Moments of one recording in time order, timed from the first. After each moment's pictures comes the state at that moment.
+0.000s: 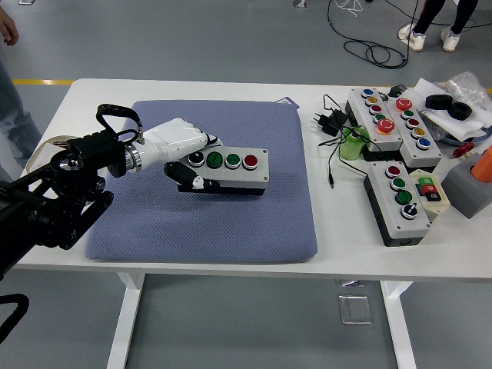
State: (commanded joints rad) left arm -0.90 0.21 -0.77 -0.67 2.24 0.05 -0.46; right arm 0.12 -0.13 1.01 0.18 -1.32 -0.02 -0.34
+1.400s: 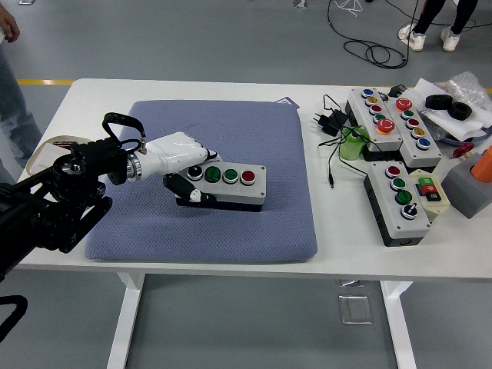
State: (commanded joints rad) left arm -0.90 0.21 -0.72 -0.65 2.27 0.02 -0.48; right arm 0.14 -0.13 1.01 0.18 -1.33 -0.02 -0.34
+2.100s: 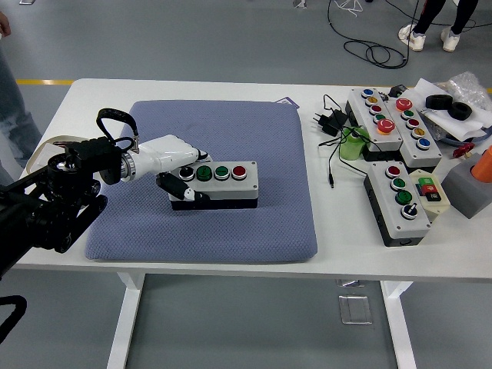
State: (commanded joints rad) left arm -0.88 0.22 -0.78 -0.66 2.27 -0.08 -0.44; right arm 0.14 -0.13 1.01 0.18 -1.33 -0.02 -0.34
